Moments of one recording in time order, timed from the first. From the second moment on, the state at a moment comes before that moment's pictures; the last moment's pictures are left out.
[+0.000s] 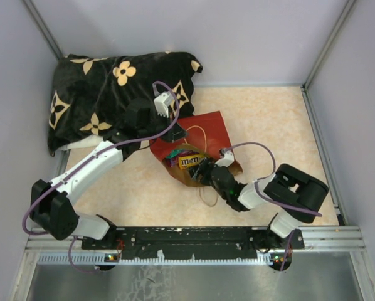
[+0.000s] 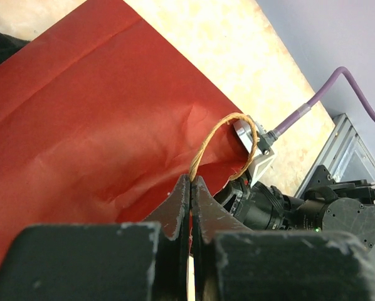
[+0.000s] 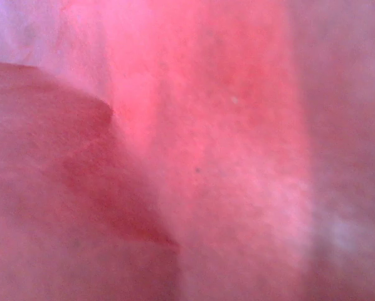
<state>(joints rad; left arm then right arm) -0.57 1.40 1.15 -0.15 0.41 -0.37 0.91 1.58 0.37 0.85 0.37 0.95</state>
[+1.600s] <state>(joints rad) -0.59 1.40 1.15 -0.14 0.44 -0.35 0.55 1.21 0.27 0.62 0.11 0.84</state>
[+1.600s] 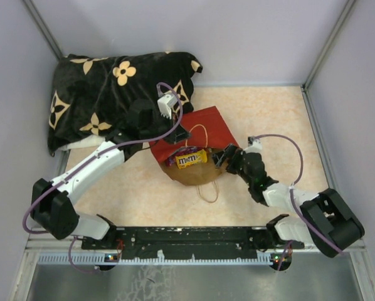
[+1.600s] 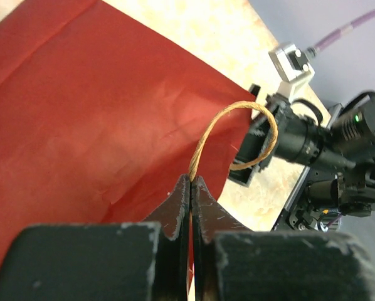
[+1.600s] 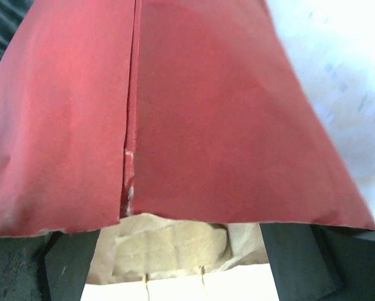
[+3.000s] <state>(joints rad) -0.64 1.47 1.30 -0.07 0.38 -0.37 0.75 1.02 0.17 0.60 0.34 1.16</state>
